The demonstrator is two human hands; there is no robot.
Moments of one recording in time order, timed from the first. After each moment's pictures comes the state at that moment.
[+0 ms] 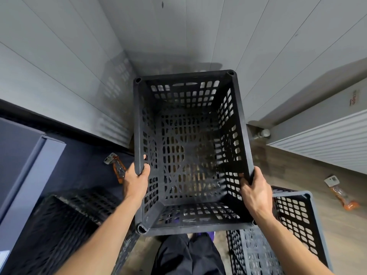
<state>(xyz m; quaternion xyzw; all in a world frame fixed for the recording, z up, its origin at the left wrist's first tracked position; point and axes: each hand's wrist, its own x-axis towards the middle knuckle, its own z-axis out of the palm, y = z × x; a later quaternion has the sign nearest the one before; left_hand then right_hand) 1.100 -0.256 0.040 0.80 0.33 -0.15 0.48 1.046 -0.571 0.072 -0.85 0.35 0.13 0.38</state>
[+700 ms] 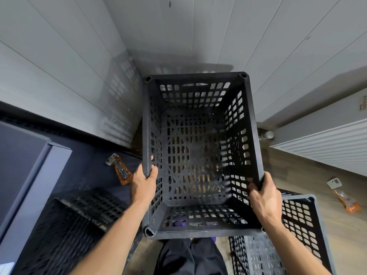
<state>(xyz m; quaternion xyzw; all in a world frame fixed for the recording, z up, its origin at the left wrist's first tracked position) 1.106 -0.261 0.042 0.81 0.32 -0.16 0.46 1.047 -0.570 0.071 -0.86 0.36 0.12 0.34</state>
